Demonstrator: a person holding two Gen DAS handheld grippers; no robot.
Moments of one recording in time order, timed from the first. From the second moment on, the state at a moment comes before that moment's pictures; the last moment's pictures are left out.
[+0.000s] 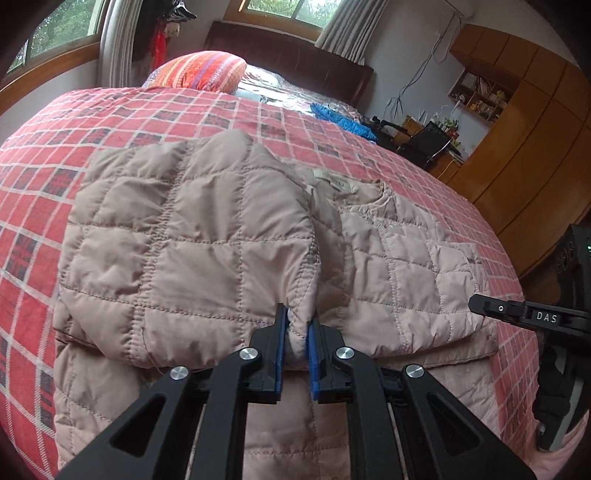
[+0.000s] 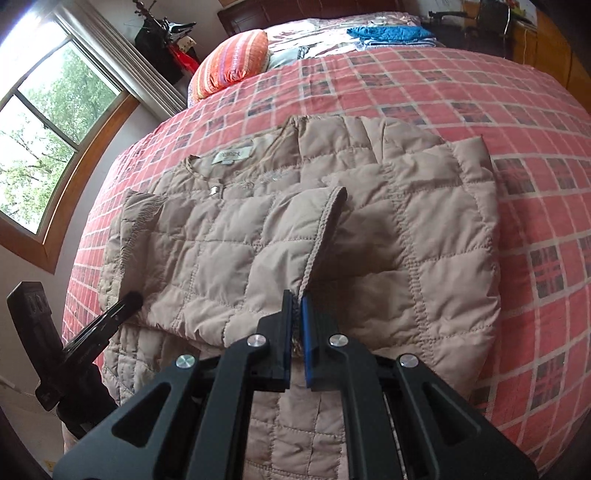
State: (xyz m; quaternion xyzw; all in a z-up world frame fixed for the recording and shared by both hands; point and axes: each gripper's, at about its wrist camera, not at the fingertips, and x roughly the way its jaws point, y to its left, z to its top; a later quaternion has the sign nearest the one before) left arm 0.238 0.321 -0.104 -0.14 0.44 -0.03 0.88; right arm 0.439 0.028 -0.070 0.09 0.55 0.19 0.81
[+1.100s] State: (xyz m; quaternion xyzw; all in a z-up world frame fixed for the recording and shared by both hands) left arm 0.231 0.397 -0.113 -0.12 0.46 0.01 0.88; right arm 0.460 -0.003 -0.106 0.14 0.58 0.15 0.79
